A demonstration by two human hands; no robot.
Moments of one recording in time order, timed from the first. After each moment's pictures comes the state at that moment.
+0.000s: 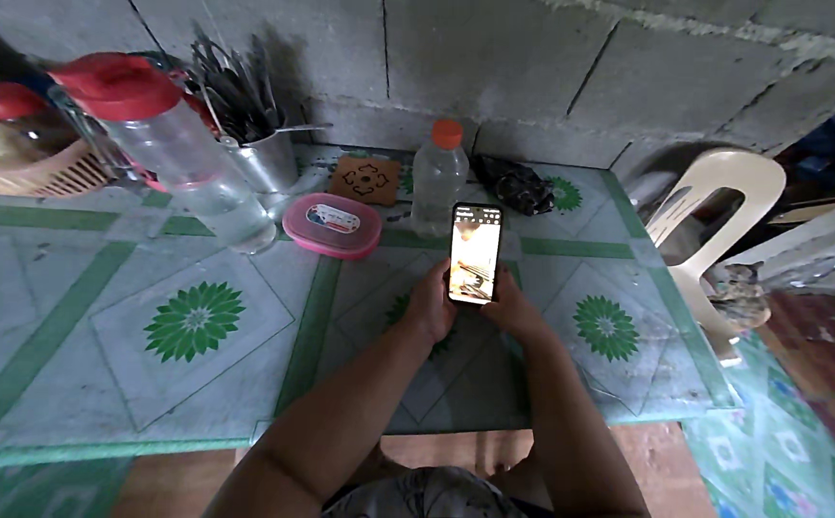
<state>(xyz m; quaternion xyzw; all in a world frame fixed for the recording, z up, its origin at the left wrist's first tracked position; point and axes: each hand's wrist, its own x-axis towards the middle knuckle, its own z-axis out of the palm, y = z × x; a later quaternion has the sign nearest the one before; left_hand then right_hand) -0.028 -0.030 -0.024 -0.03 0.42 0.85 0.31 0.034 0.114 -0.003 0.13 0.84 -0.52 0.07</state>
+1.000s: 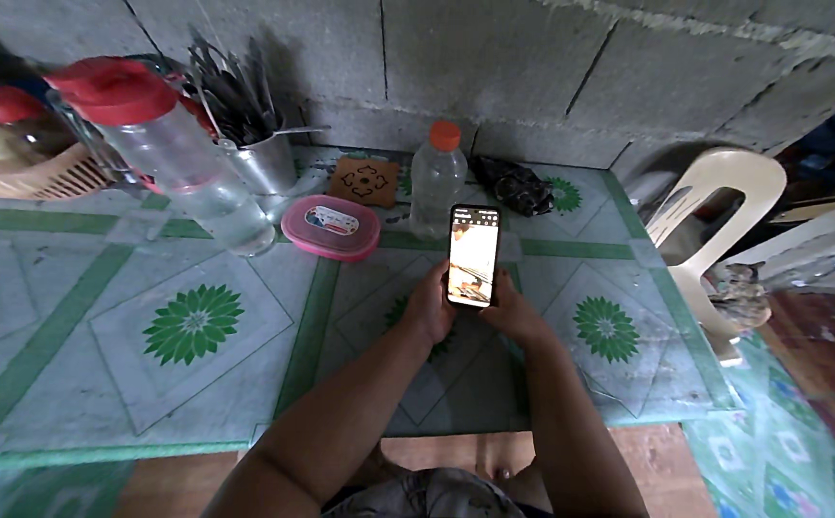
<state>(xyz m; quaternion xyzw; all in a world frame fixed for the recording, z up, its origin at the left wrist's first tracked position) -0.028 -0.031 -0.020 -0.06 0.42 0.85 0.32 0.038 0.116 0.000 0.10 0.83 -0.54 0.08</state>
